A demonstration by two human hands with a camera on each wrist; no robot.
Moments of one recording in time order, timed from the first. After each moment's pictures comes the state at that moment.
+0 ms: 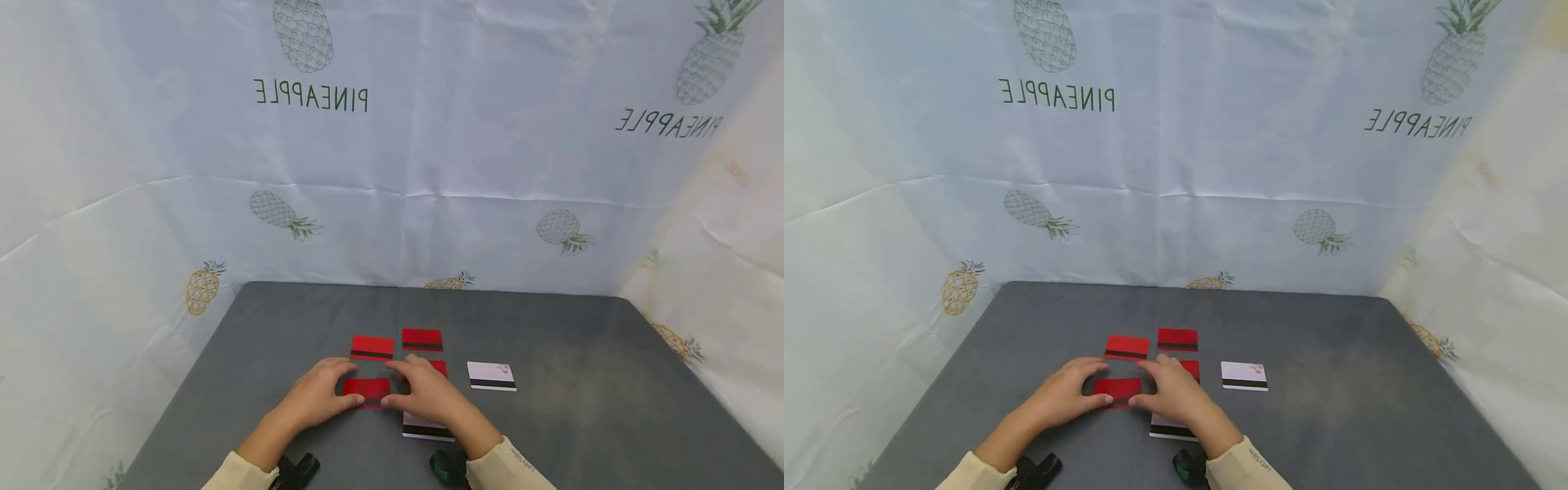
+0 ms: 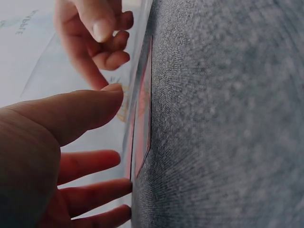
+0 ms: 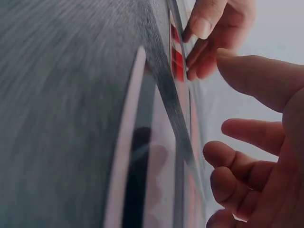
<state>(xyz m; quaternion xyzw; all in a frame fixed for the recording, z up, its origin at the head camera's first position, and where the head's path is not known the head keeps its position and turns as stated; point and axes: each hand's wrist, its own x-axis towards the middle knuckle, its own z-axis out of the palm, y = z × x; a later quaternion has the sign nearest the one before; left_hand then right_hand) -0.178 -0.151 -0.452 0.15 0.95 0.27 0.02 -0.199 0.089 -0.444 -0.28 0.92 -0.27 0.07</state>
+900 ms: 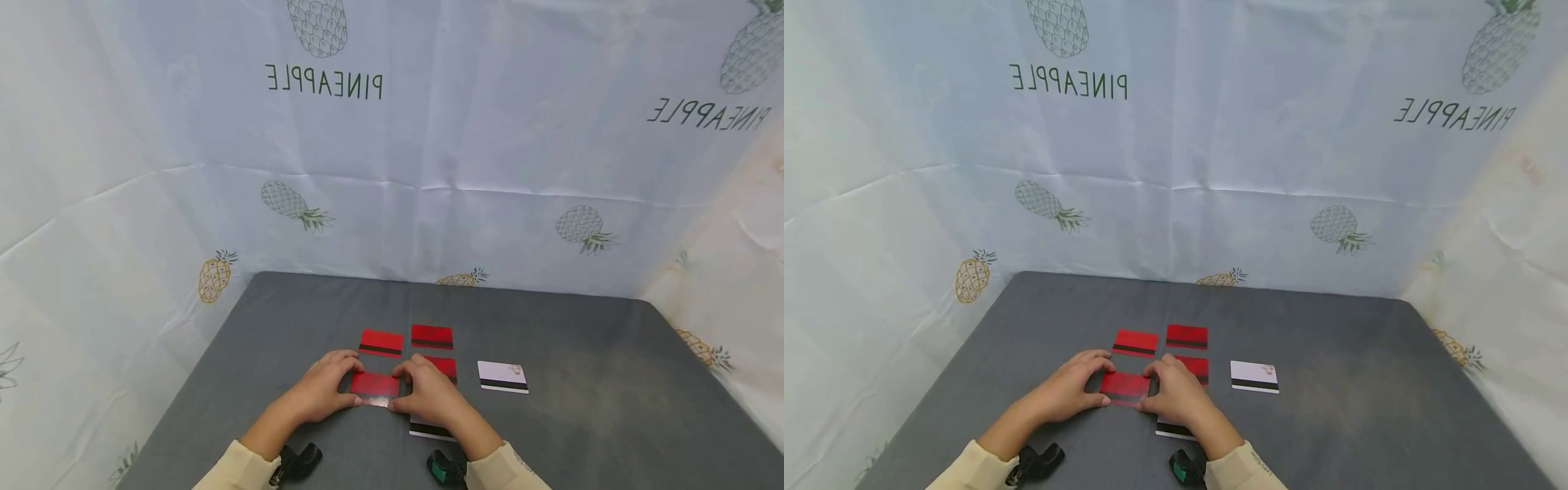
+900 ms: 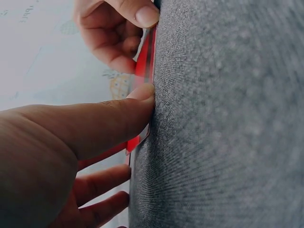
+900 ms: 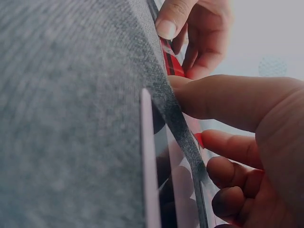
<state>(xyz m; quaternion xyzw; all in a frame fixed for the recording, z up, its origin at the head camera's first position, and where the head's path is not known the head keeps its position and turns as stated) -0.182 -0.162 -0.455 0.19 0.94 0.29 0.05 -0.207 0.079 -0.463 -0.25 0.92 -0.31 0.07</state>
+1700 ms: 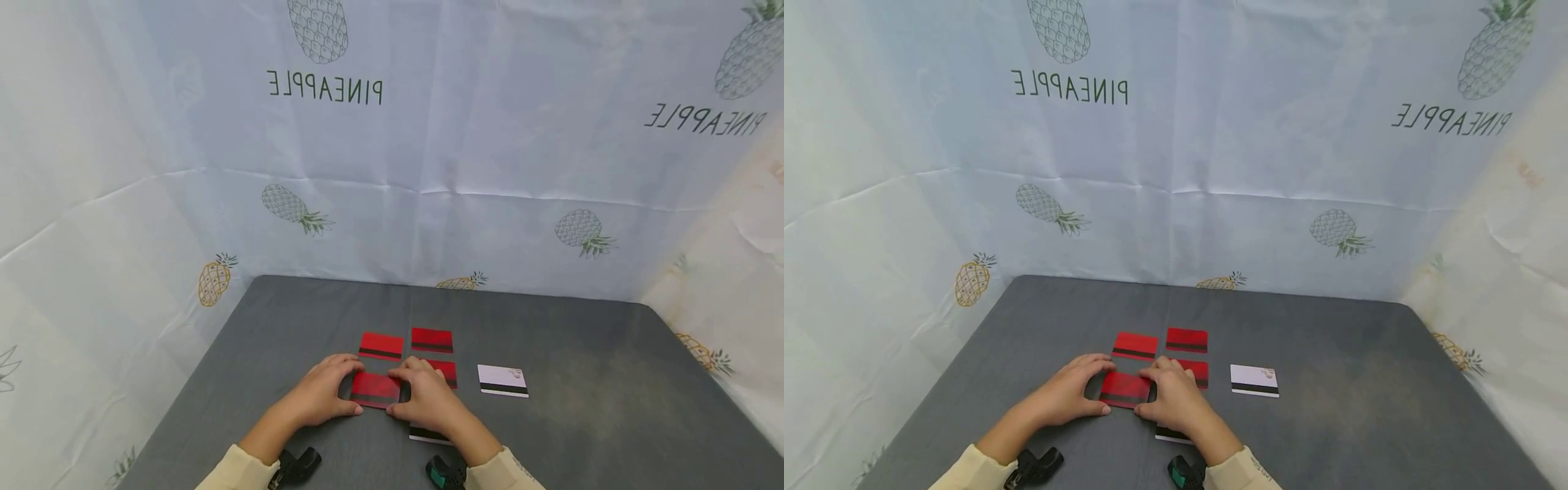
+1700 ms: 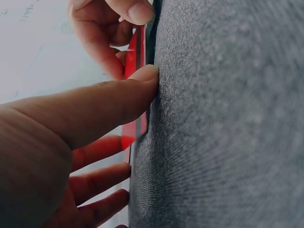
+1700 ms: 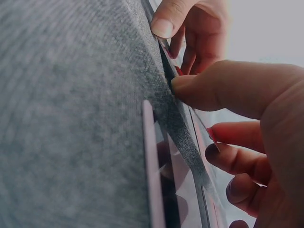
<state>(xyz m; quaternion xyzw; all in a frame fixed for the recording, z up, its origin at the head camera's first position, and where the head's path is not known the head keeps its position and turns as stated) -0.182 -0.163 -0.453 0.20 0.94 0.29 0.06 -0.200 0.077 -0.461 -0.28 0.92 -0.27 0.03</state>
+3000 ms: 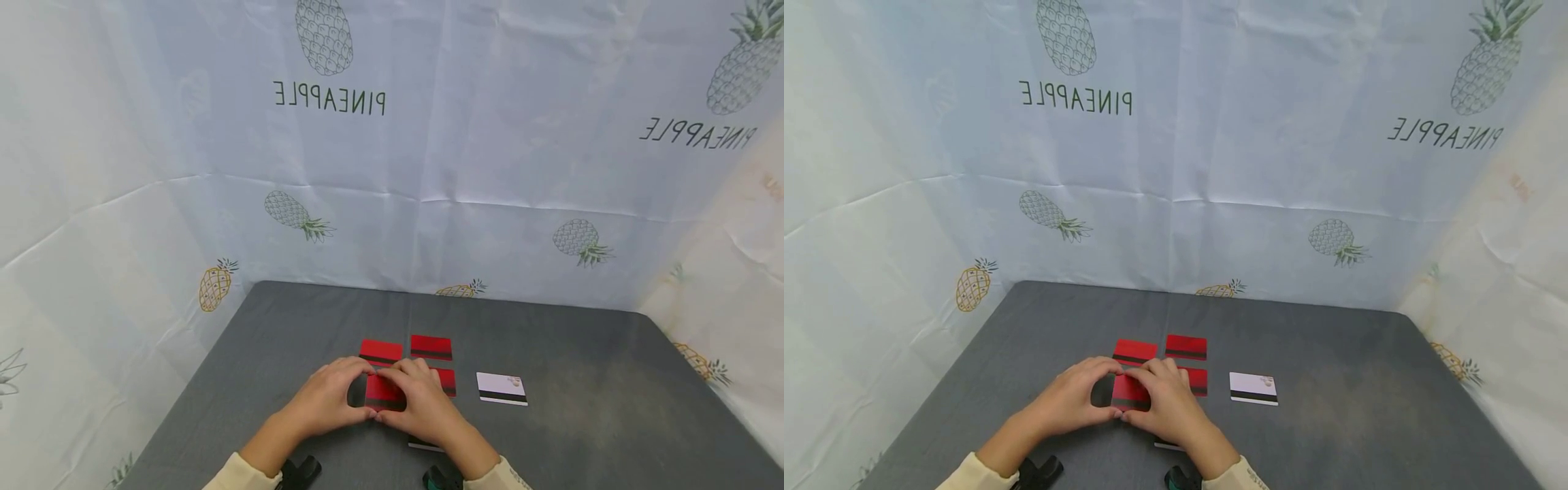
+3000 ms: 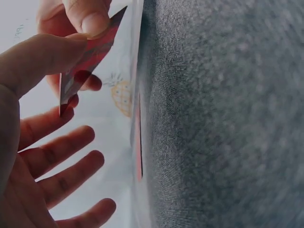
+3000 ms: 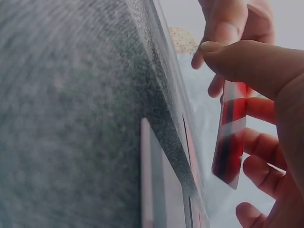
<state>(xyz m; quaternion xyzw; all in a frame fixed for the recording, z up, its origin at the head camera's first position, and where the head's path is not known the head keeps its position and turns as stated) -0.172 -0.150 -0.446 0.26 0.93 0.25 -0.10 -0.191 0.072 -0.460 -0.34 0.90 -0.25 -0.11</state>
